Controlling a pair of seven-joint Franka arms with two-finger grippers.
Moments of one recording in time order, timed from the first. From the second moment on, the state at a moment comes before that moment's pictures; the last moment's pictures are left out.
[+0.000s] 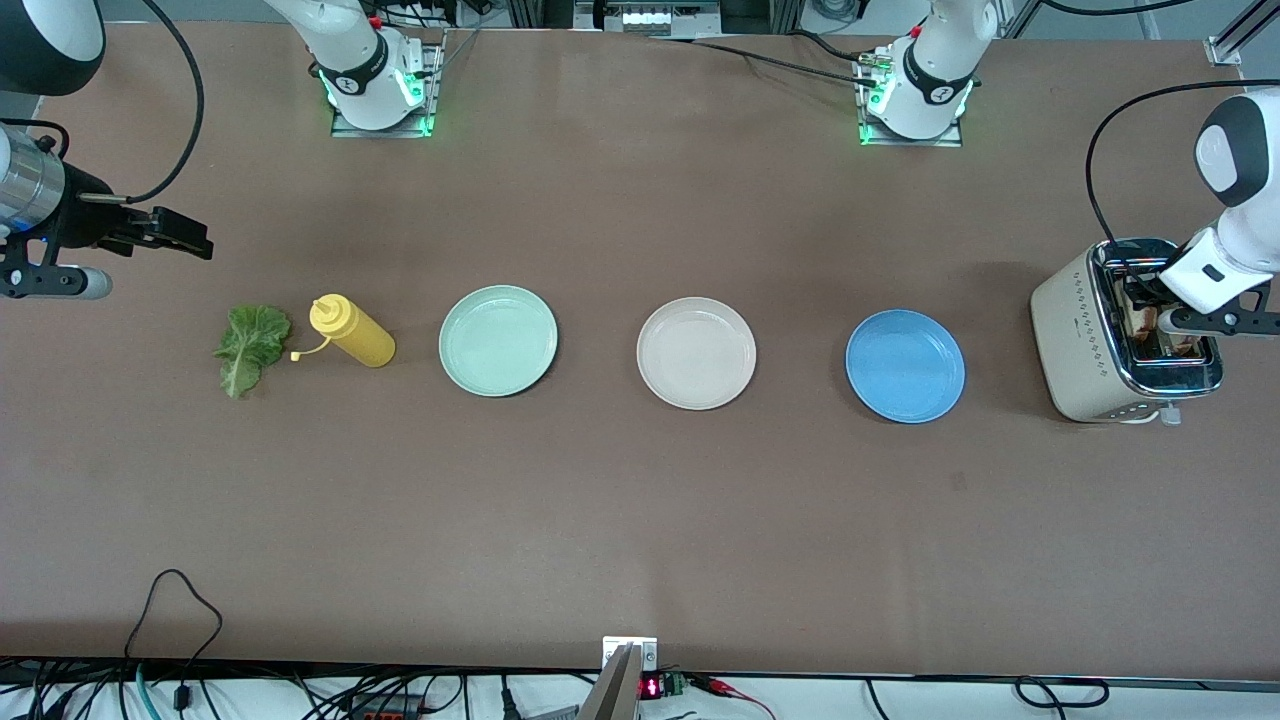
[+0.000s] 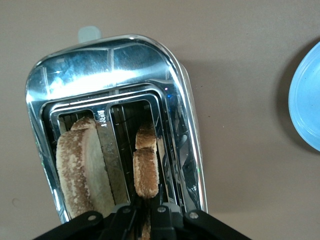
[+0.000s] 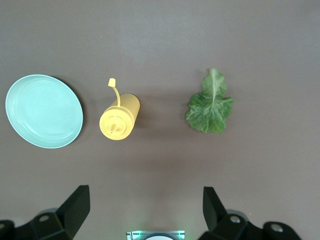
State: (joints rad) left arm 0.29 0.04 0.02 -2.18 0.22 2.18 0.28; right arm -0.02 0.04 0.01 -1.68 -0.01 1.56 0.01
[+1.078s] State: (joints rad) left arm 0.26 0.11 -0.26 -1.69 0.20 1.47 0.24; right arm -0.02 0.04 0.01 -1.68 -0.01 1.56 0.00
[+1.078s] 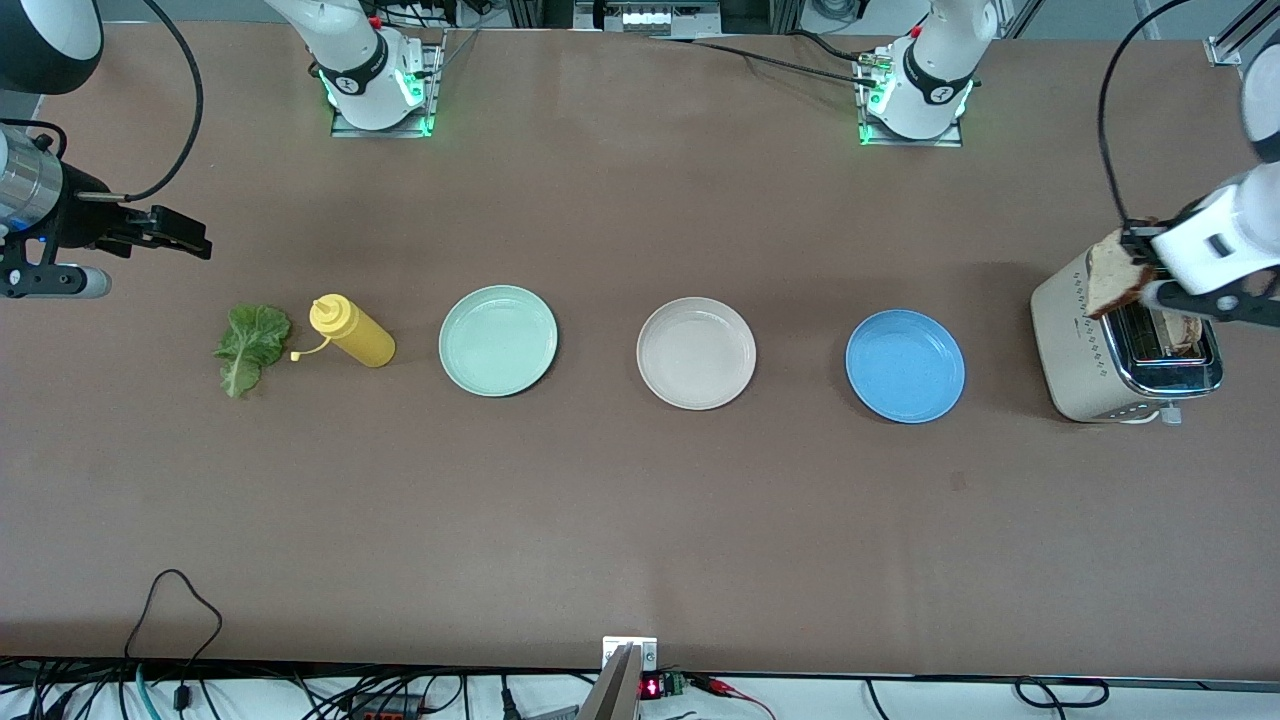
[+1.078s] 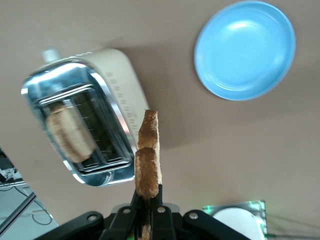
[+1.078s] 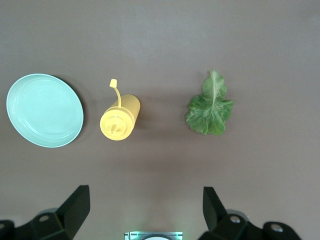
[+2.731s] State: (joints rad) left arm -0.02 0.59 -0.32 -1.87 -1.15 2.14 0.62; right arm -0.33 0.30 0.00 -1.82 0.66 1.74 -1.53
